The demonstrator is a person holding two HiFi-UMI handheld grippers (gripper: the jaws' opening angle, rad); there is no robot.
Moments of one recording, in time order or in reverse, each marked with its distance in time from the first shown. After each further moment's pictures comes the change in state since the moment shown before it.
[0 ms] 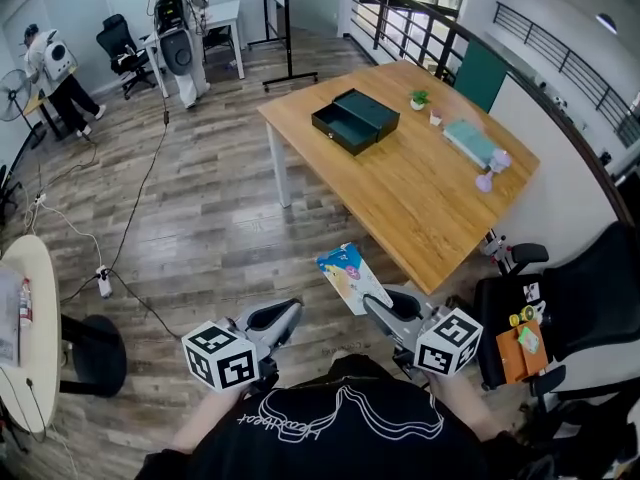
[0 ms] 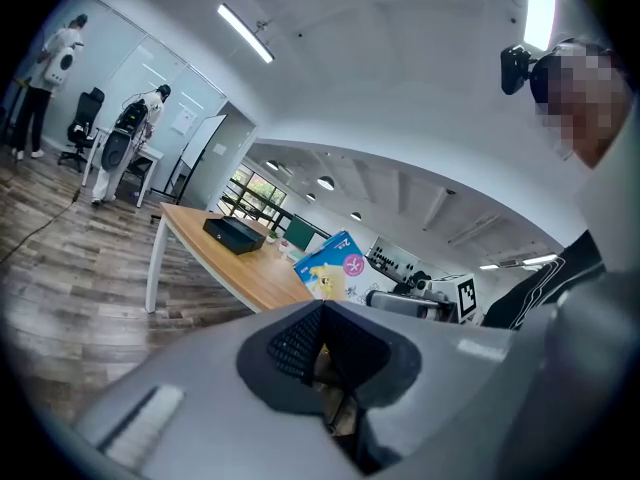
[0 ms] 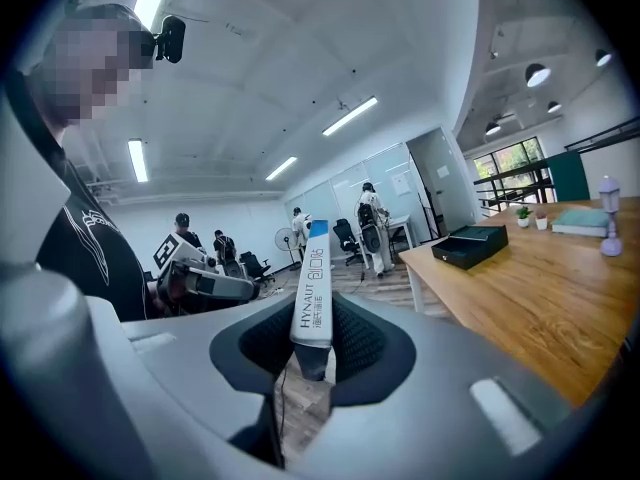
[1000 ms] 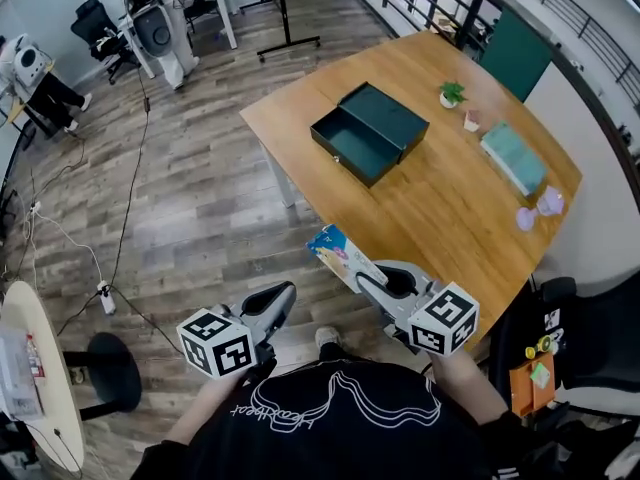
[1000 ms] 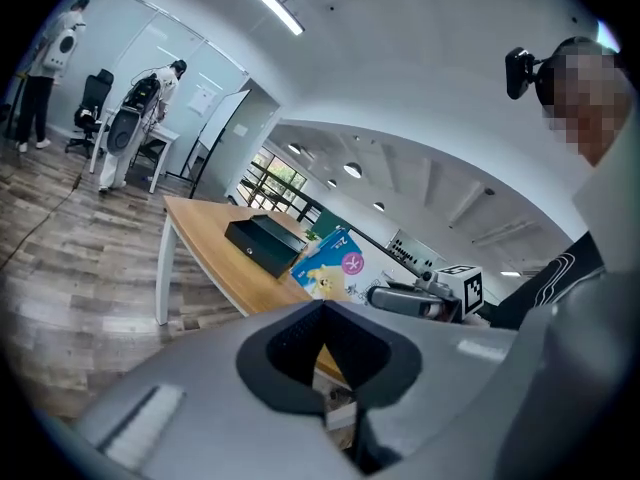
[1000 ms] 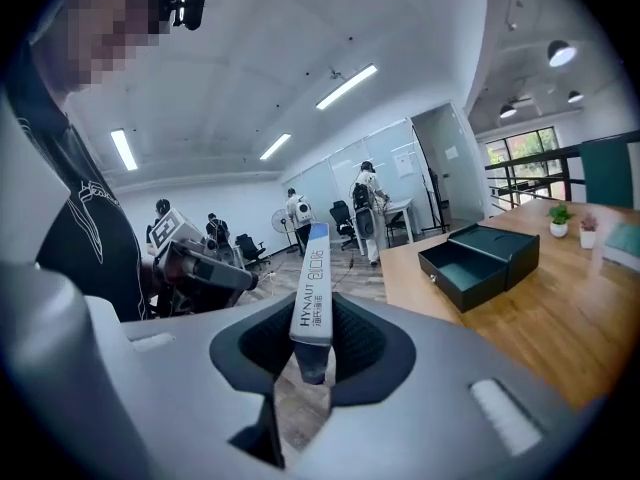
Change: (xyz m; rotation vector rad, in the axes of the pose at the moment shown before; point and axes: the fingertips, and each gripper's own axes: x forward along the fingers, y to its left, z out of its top) left arm 0.173 0.209 0.119 -0.079 0.094 0.093; right arm 0.187 -0.227 0.068 -0.030 0.127 0.035
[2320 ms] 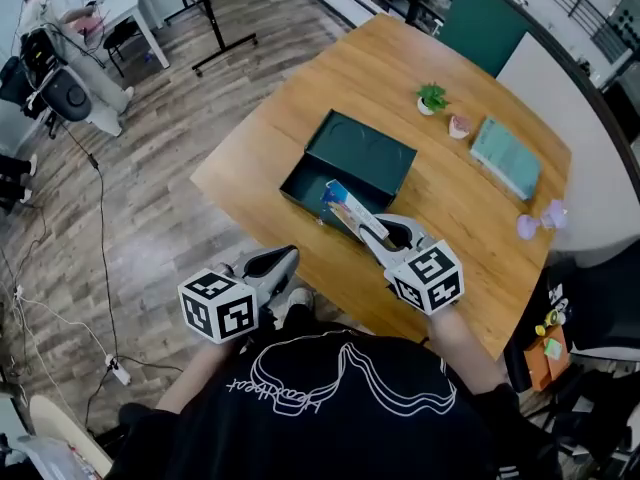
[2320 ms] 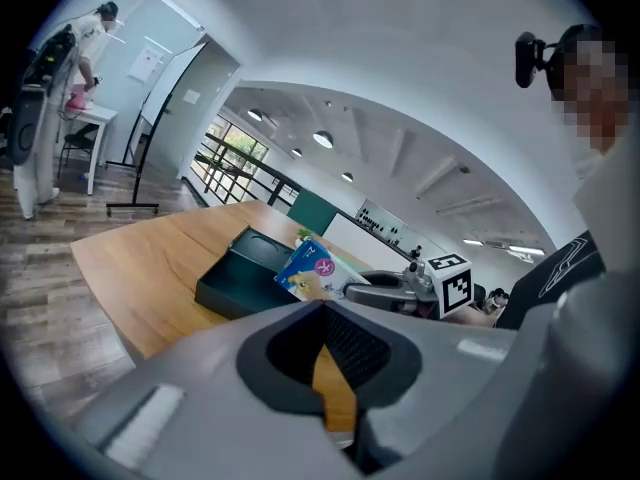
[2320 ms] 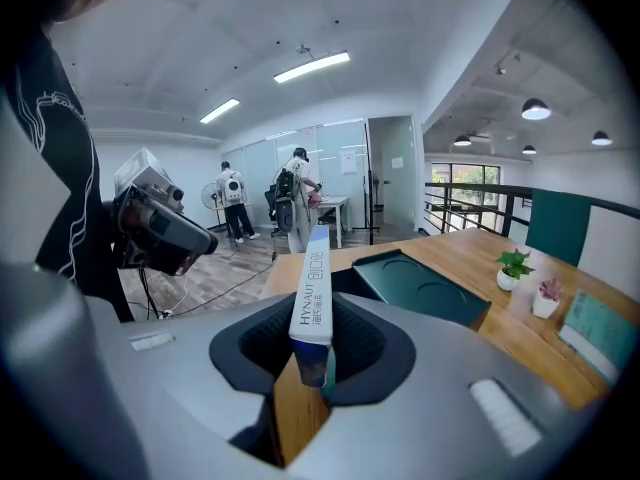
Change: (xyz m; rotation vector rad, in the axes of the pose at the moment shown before) left arm 0.178 0.125 0.161 0.123 0.200 -0.204; right arm 0.107 -0.237 0.073 -0.055 0.099 -0.419
